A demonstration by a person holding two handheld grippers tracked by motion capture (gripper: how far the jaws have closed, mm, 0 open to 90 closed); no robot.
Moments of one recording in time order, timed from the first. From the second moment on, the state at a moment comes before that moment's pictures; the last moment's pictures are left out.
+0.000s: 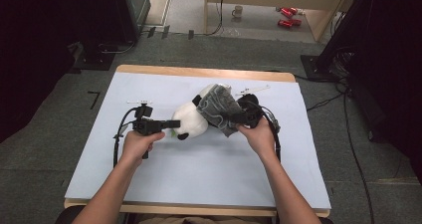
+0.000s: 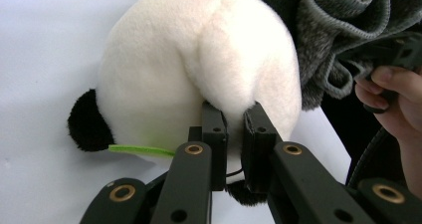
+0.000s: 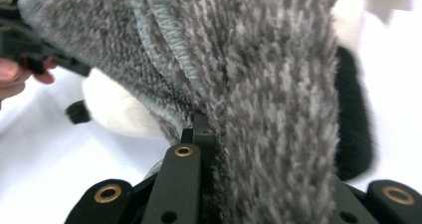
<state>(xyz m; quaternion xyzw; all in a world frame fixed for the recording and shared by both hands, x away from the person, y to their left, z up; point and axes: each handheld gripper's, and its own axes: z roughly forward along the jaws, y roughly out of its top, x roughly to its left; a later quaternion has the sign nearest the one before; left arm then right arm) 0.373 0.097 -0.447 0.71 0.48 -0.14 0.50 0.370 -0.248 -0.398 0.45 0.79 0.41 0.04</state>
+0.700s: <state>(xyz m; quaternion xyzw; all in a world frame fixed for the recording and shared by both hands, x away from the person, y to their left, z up) 0.373 0.100 -0.444 0.71 0.48 -0.11 0.50 0.376 -0.326 -0.385 0.54 0.71 0.44 0.11</state>
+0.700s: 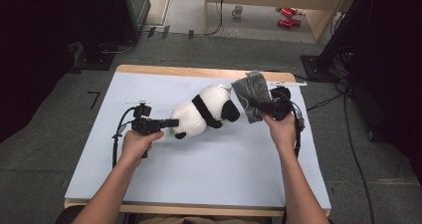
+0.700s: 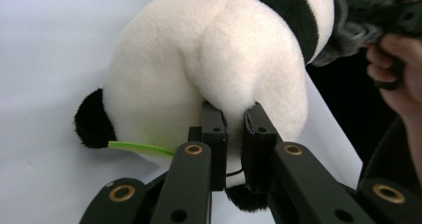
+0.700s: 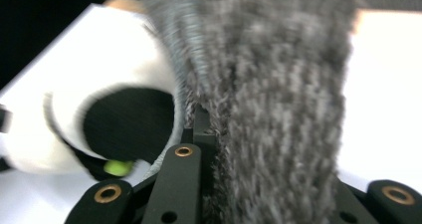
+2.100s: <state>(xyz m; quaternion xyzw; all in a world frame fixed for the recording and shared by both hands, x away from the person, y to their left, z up) 0.375 0.094 -0.437 0.74 0.46 -0.07 0.48 0.367 -0.233 -0.404 0.44 0.79 0.43 0.02</state>
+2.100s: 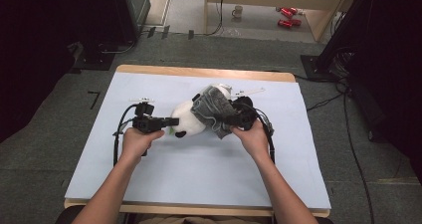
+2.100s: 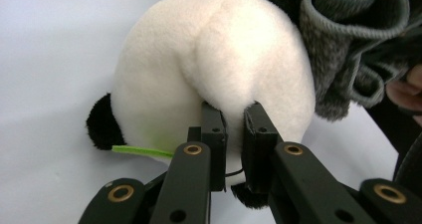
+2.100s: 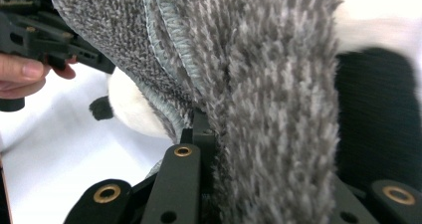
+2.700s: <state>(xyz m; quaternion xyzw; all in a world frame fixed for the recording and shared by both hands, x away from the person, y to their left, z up) 0.375 0.095 -0.434 0.75 0.43 -0.08 0.49 0.376 -0.304 -0.398 0.52 0.72 0.45 0.07</state>
